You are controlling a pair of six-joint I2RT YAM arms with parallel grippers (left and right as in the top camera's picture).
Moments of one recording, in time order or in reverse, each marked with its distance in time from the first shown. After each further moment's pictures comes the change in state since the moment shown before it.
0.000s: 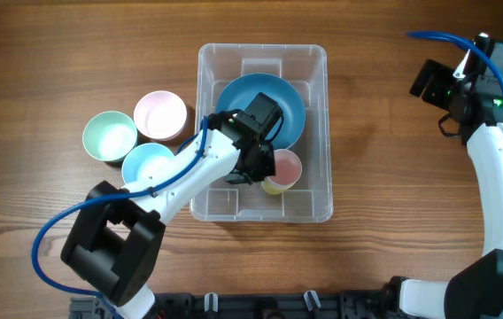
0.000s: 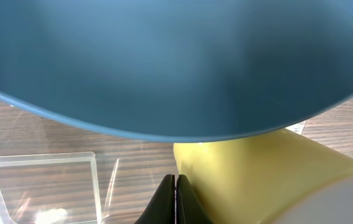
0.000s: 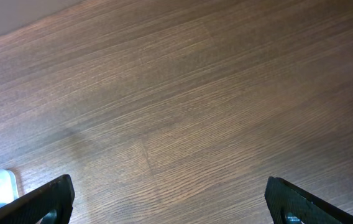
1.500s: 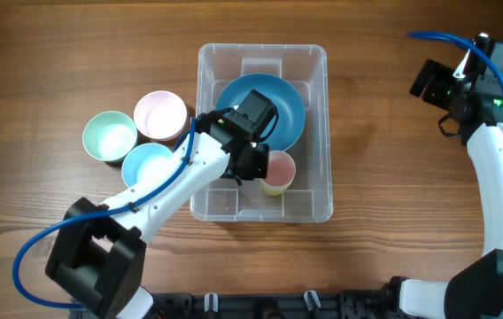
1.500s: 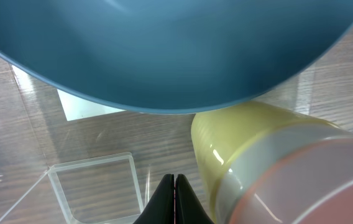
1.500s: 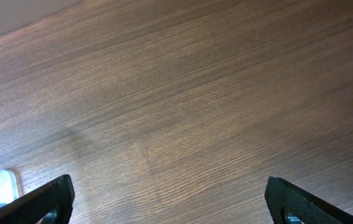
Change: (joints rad) left arm 0.010 -0.081 0.000 -0.048 -0.076 0.199; right arm 0.000 0.000 0.000 0.000 0.000 0.000
